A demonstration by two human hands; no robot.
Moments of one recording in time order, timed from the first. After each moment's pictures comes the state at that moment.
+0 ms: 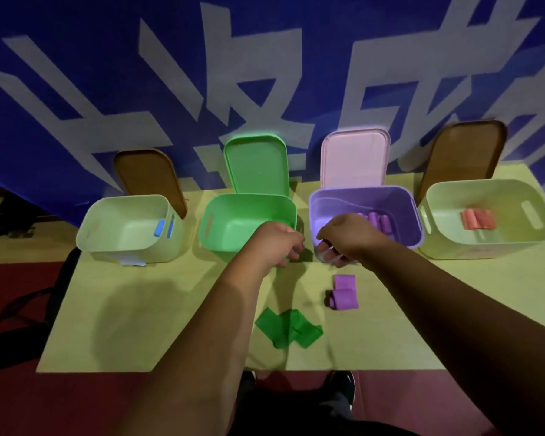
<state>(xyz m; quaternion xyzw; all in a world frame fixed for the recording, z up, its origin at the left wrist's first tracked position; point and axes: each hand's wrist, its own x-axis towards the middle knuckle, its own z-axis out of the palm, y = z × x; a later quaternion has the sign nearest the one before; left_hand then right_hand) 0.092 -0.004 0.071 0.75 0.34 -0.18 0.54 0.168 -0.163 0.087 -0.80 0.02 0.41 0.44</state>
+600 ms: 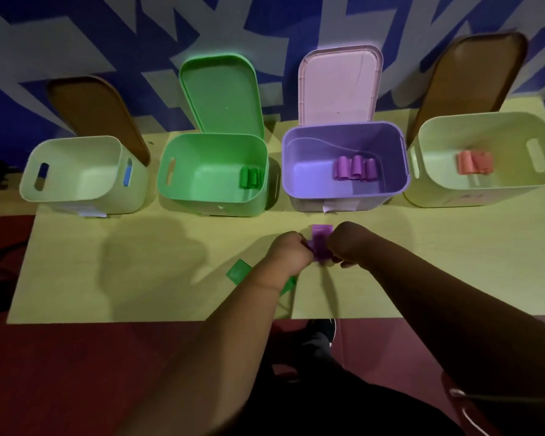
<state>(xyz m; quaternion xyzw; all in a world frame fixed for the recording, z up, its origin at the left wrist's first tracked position) 0.063 -0.113 -0.063 0.79 0.33 -0.29 0.42 0.140 -0.236 -0.015 -0.84 0.04 0.49 0.22</state>
